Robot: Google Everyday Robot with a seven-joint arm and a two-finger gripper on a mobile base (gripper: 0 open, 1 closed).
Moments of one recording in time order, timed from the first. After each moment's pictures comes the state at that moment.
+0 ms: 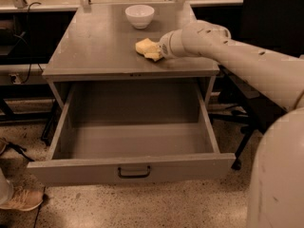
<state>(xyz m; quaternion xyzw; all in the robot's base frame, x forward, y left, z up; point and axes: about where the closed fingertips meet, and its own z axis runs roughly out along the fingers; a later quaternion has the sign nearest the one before) 0.808 -0.028 0.847 -0.28 0.81 0.12 0.49</state>
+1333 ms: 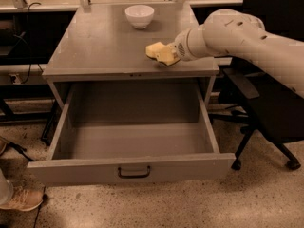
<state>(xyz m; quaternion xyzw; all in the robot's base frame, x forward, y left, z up) 0.724 -0.069 0.882 -0.29 0.83 0.11 0.46</state>
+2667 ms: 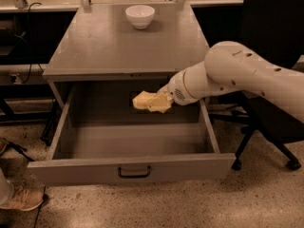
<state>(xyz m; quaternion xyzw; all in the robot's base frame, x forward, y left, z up) 0.588 -0.029 0.804 -0.42 0.82 0.17 0.35</state>
